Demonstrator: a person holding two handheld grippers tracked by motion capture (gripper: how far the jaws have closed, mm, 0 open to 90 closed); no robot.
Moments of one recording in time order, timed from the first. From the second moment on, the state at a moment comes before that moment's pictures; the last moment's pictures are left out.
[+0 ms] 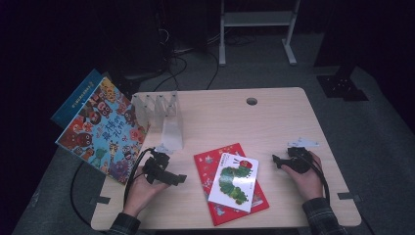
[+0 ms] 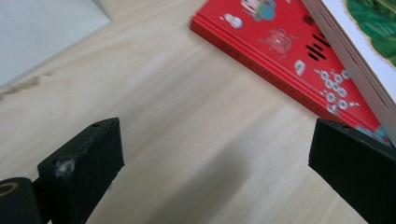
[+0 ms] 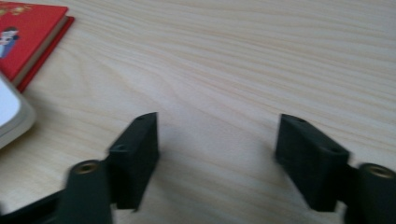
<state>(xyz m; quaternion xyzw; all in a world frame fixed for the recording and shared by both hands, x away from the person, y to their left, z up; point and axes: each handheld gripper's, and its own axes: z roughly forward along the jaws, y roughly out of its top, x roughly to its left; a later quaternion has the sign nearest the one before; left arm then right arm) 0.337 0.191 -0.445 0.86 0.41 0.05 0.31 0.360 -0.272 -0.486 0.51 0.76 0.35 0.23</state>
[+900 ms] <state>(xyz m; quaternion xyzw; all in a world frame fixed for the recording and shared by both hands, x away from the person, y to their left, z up) 0.324 0.173 -0.468 0.89 0.34 0.10 0.27 0.311 -0.236 -0.465 0.38 0.83 0.39 0.11</state>
